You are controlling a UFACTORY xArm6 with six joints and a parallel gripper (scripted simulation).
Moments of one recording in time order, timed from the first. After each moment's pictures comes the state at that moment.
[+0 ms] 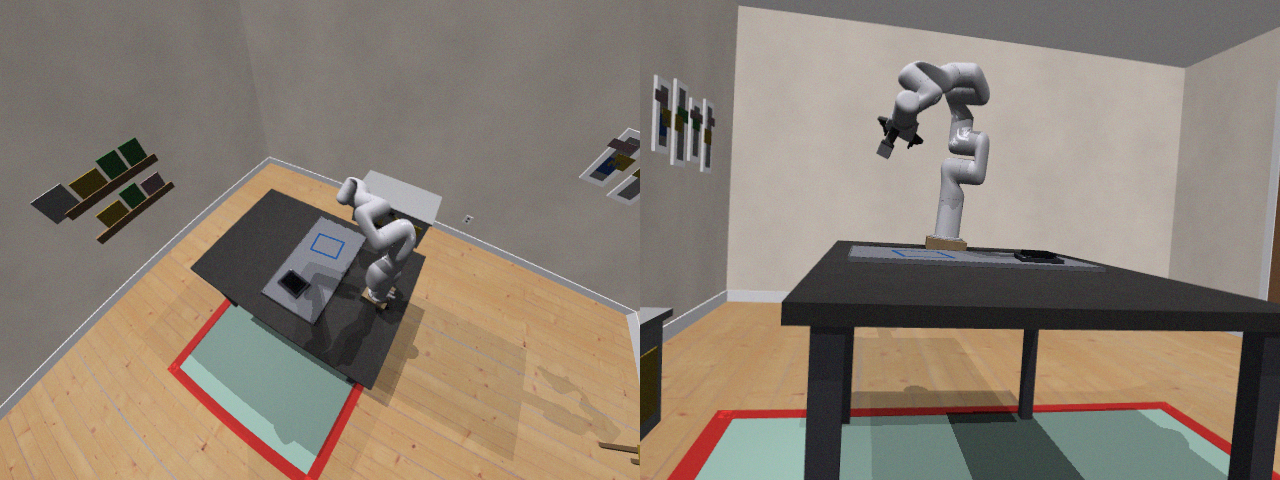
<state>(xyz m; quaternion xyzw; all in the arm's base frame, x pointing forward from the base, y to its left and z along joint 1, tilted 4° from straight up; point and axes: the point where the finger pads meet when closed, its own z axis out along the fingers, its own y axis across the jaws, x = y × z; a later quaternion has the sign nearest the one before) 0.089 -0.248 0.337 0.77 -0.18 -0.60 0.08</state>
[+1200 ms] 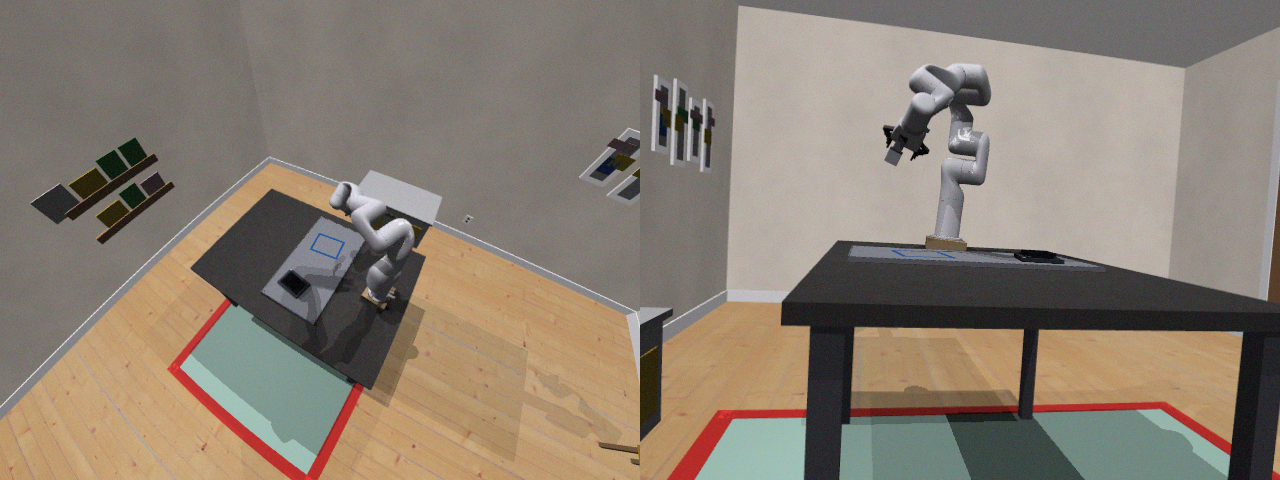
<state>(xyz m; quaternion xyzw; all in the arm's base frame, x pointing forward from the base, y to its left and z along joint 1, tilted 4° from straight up) 0.141 -0.242 0.290 0.83 -0.15 -0.53 0.12</state>
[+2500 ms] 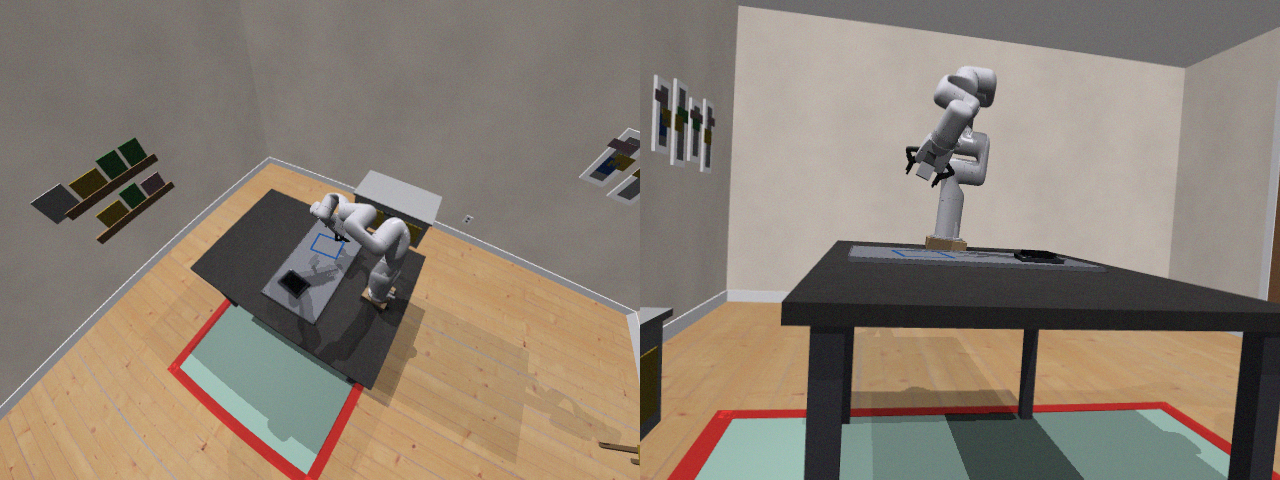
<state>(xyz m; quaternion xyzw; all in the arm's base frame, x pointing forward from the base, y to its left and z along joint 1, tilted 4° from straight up) 0.262 -0.185 0.202 0.92 -0.10 -0.36 0.14</state>
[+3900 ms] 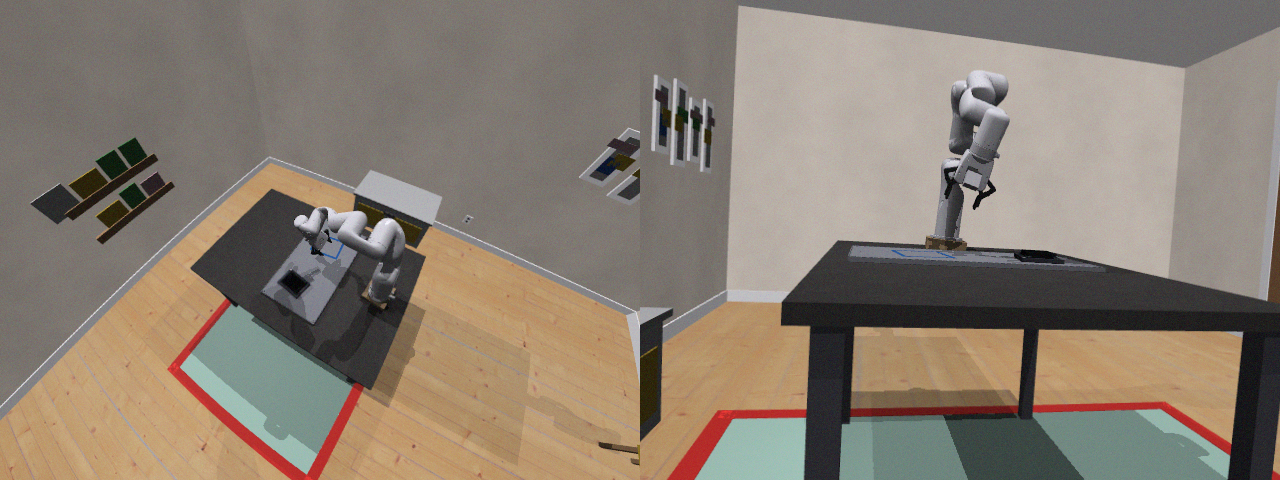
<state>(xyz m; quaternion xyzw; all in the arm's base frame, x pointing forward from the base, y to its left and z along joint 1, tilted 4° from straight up) 0.375 -0.076 0.141 0.97 -0.09 -0.19 0.10</state>
